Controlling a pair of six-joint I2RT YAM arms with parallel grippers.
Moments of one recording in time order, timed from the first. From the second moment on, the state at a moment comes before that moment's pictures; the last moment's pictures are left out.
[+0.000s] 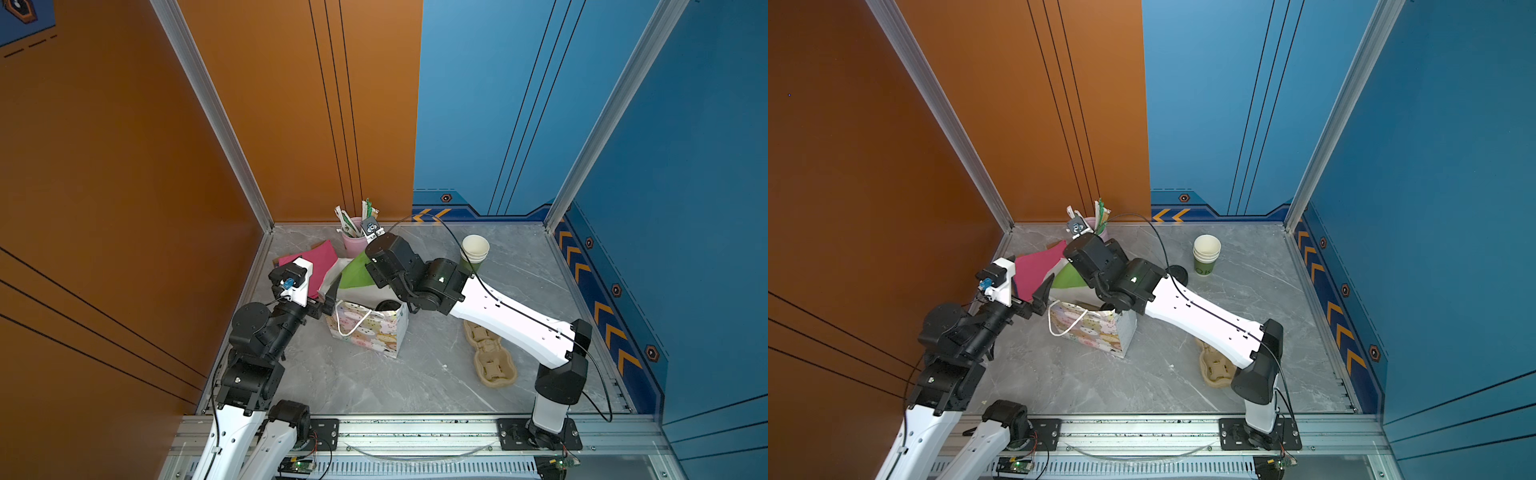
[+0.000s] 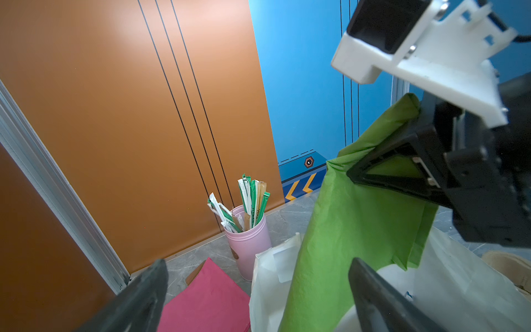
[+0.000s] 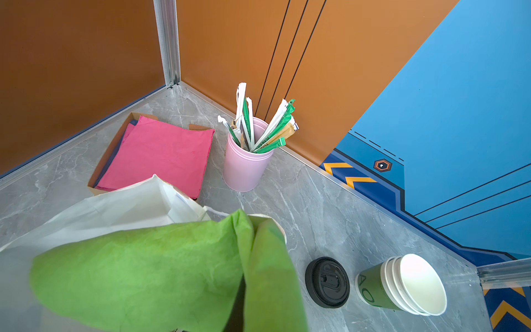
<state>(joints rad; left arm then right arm) -0.20 0.56 0.75 -0.14 0.16 0.19 1.09 1.84 2.02 -0.75 0.64 0.09</state>
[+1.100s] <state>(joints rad) -0.19 0.55 0.75 -0.14 0.16 0.19 1.10 1.97 2.08 -0.83 0.26 0.11</state>
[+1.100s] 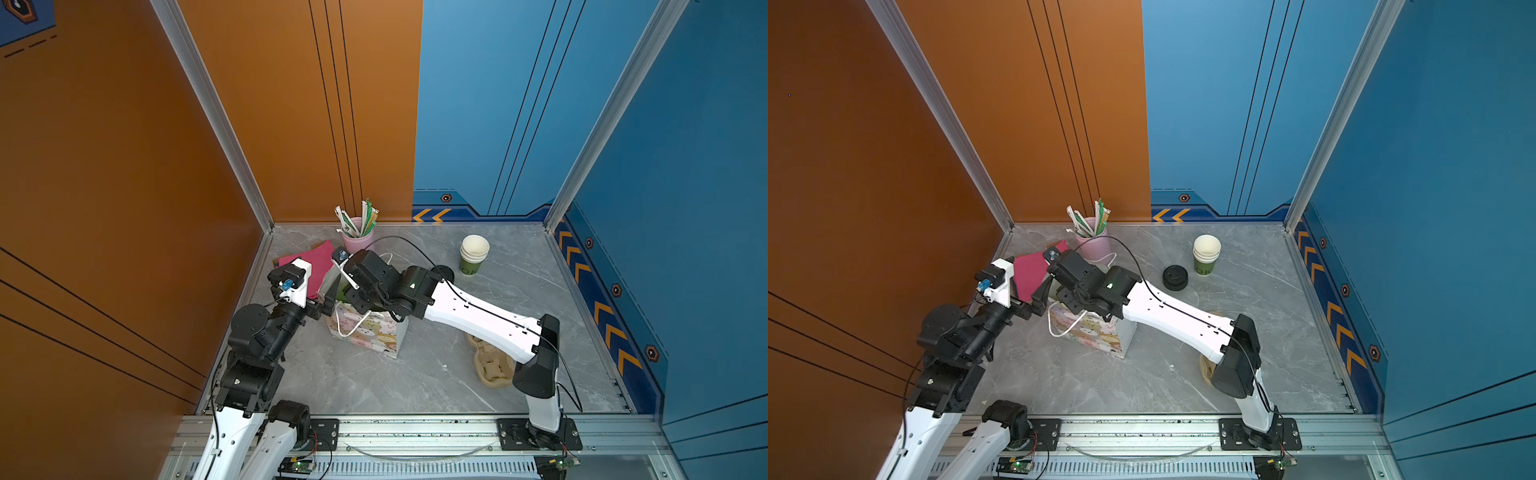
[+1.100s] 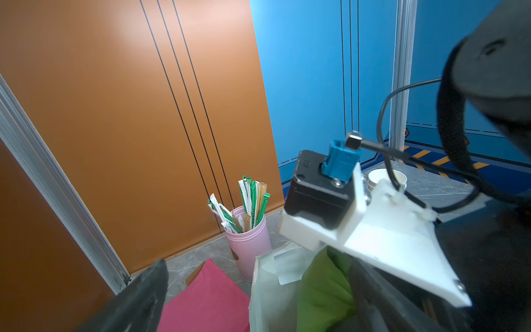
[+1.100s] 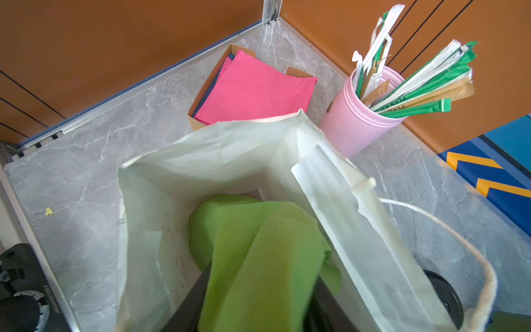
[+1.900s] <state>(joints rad) -0.19 0.73 1.00 -0.38 0.12 0.10 1.02 1.65 1.95 -0.79 0.17 0.11</state>
